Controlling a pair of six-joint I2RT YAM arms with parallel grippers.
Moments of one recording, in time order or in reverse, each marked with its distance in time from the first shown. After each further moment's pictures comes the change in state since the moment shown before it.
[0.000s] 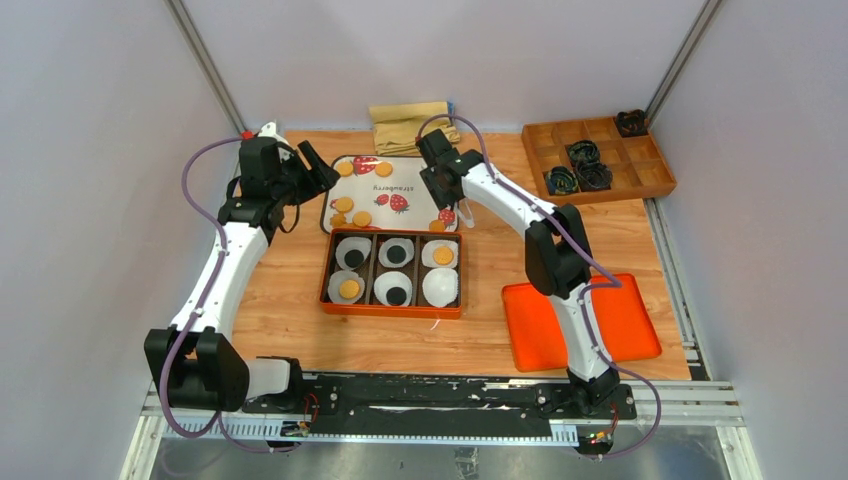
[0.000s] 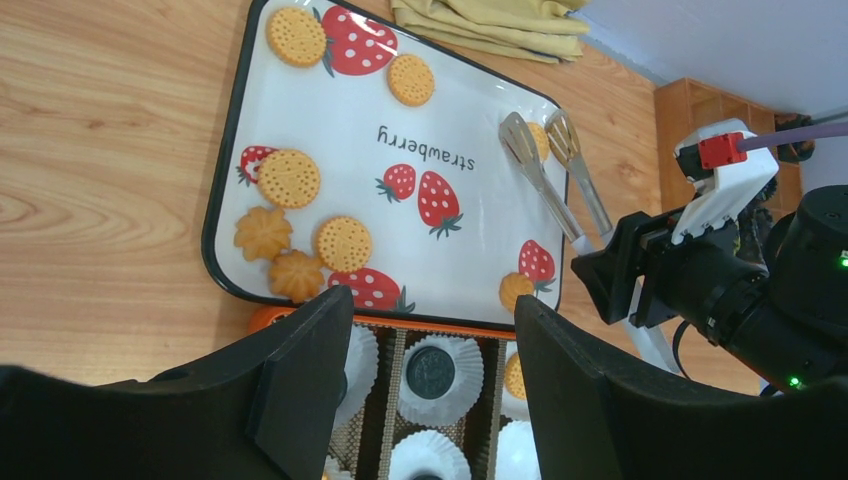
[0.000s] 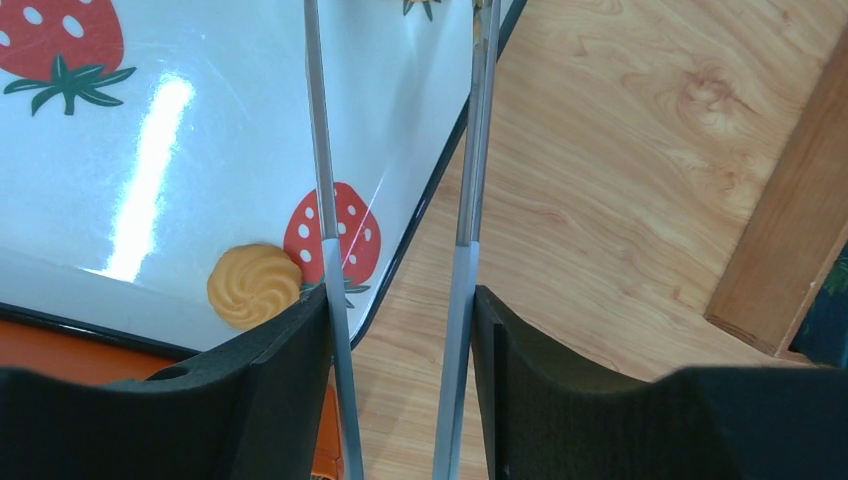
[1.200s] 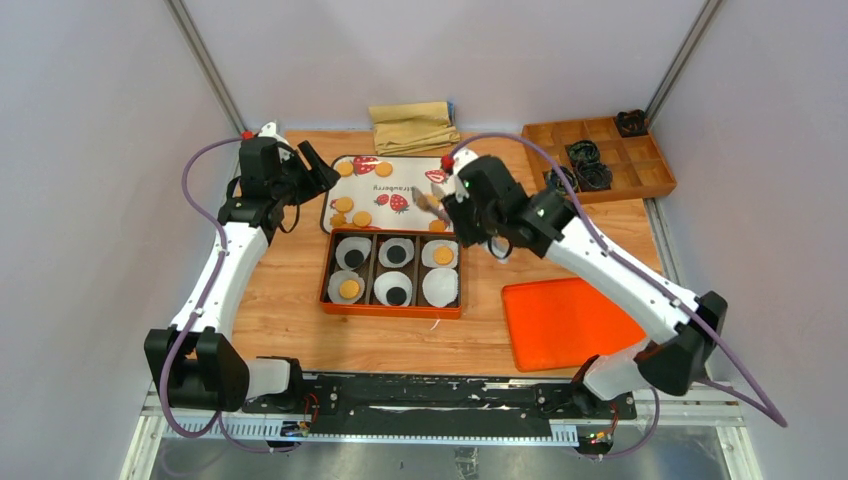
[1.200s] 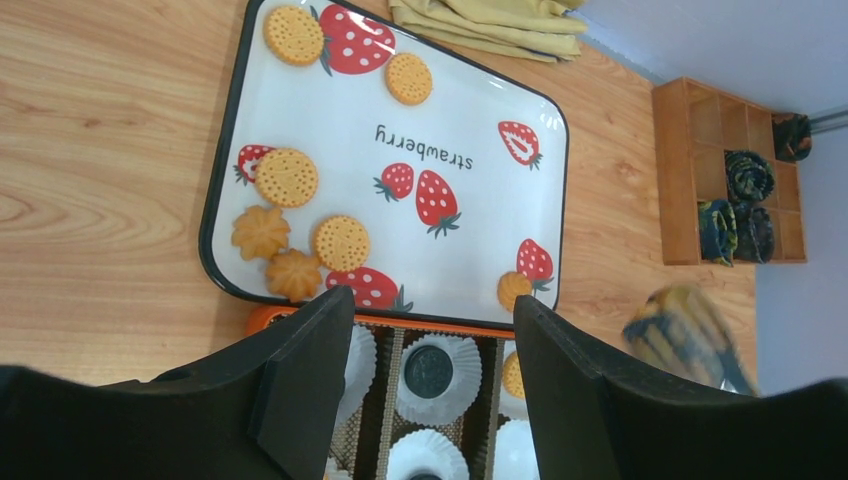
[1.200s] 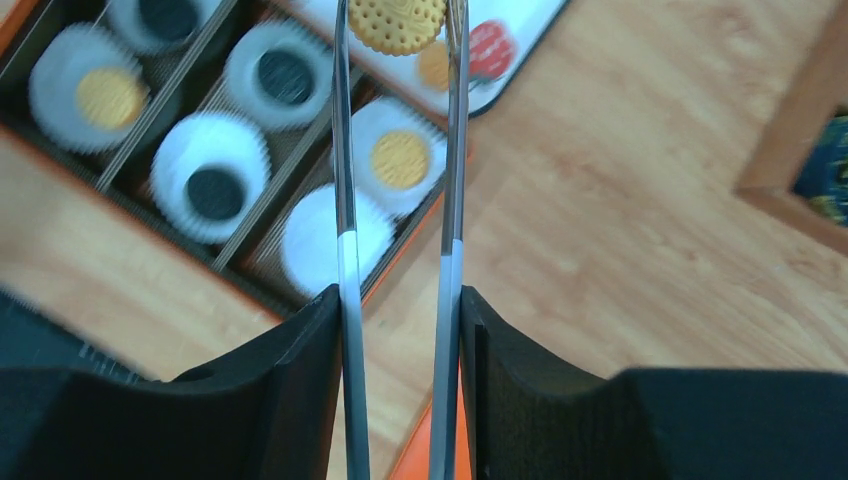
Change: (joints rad) left arm 0.000 0.000 0.000 0.000 0.003 -0.002; right arm 0.142 -0.759 -0.462 -0.058 -0.145 0.078
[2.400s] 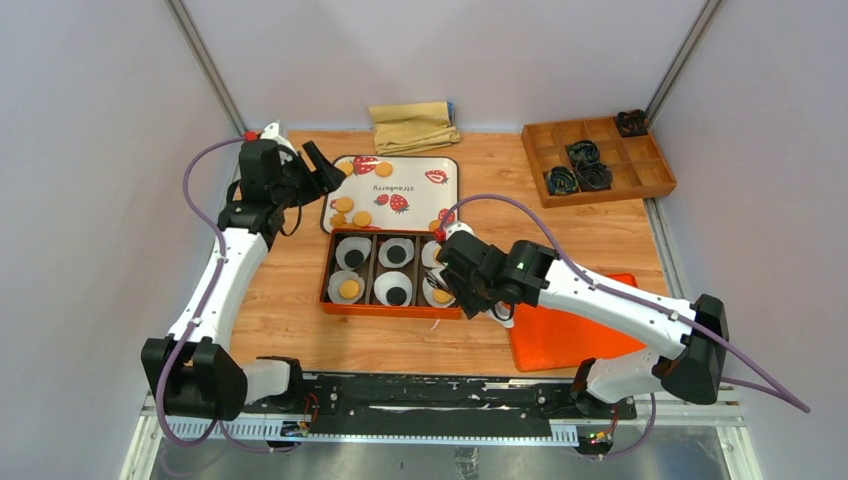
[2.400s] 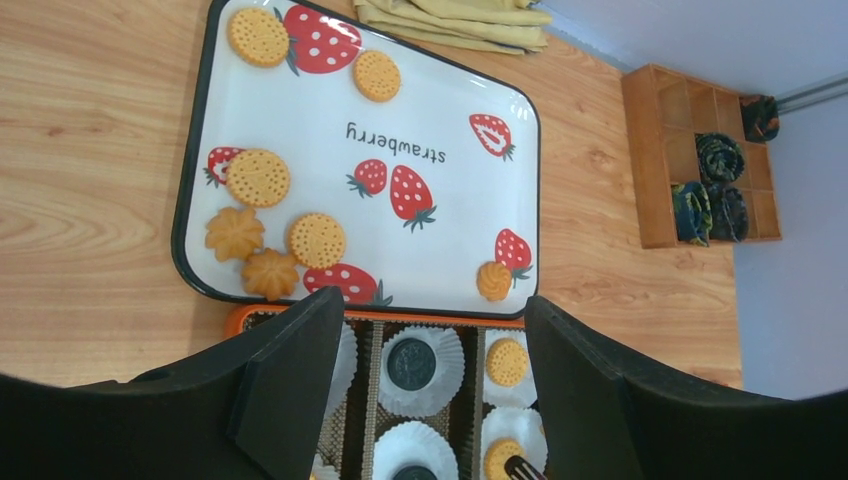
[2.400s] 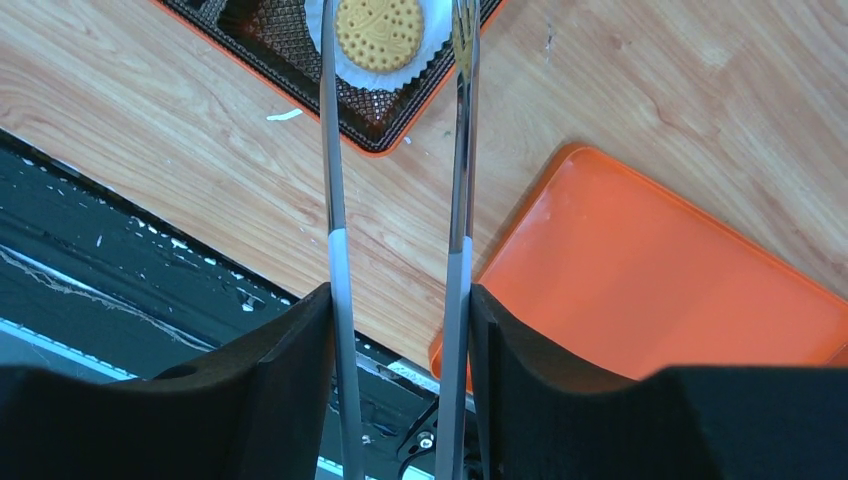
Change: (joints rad) left arm -0.021 -0.038 -0.016 0.011 0.027 0.003; right arm 0.314 -0.135 -0.319 -0.186 0.086 0.272
